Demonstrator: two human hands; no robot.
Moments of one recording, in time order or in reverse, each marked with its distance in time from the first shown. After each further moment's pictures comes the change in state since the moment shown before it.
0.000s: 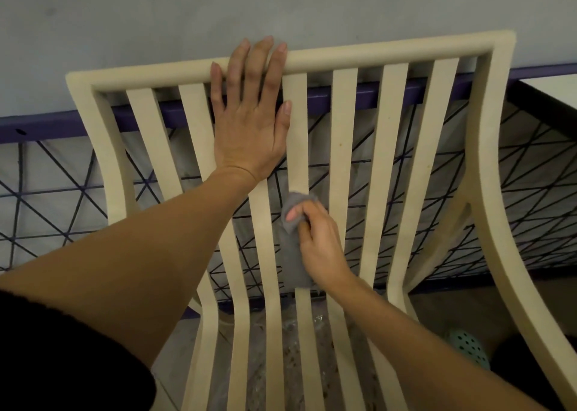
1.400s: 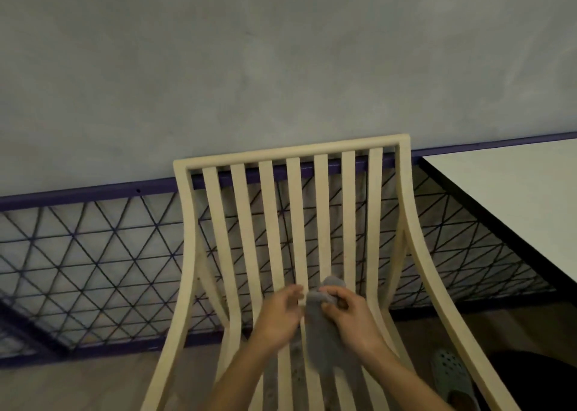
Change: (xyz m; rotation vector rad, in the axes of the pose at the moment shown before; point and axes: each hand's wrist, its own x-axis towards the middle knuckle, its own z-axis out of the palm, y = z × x) left_hand -0.169 0.077 -0.153 -0.960 -0.955 -0.801; right_hand -0.140 -0.100 -0.081 0.155 -0.091 0.489
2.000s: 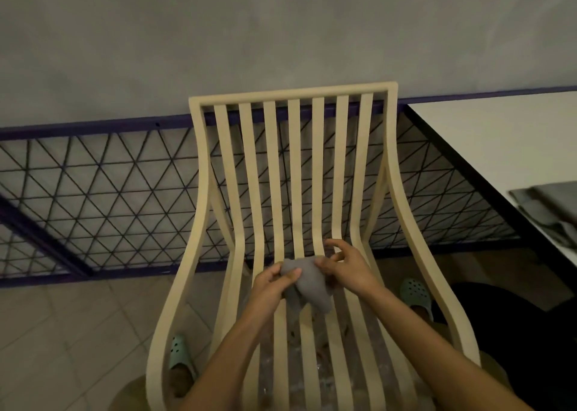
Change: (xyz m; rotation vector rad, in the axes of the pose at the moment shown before) left_hand -0.141 -0.041 0.028 -0.657 0.023 -0.168; right_hand -0.089 0.017 -0.013 -0.200 -0.040 0.161
